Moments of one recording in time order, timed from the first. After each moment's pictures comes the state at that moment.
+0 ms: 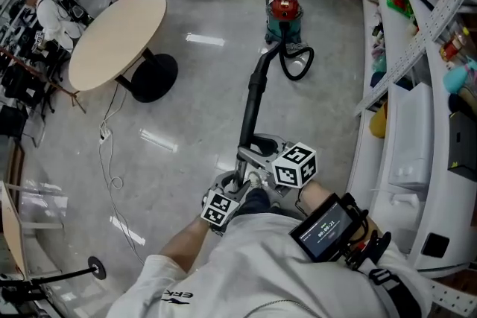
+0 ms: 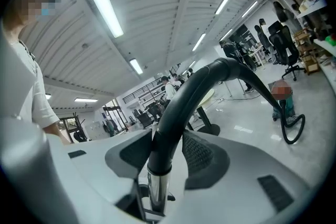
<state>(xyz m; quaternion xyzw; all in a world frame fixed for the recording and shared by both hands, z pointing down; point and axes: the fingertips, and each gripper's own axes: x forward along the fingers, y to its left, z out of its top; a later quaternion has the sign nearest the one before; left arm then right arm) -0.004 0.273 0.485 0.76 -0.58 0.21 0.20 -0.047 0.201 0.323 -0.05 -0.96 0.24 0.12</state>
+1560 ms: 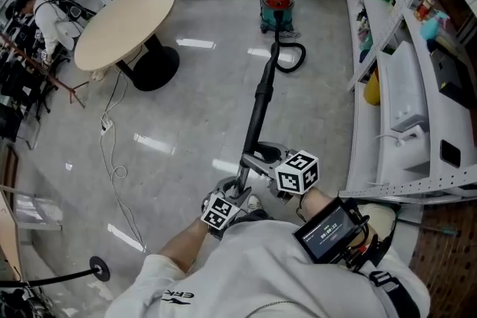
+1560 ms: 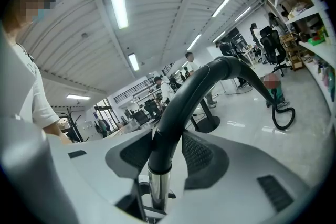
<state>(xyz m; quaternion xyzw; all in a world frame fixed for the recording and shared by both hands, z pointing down) 0.033 0.554 0.500 0.80 -0.52 0.22 0.19 -0.005 0.479 0.337 0.00 -0.96 0.25 0.13</state>
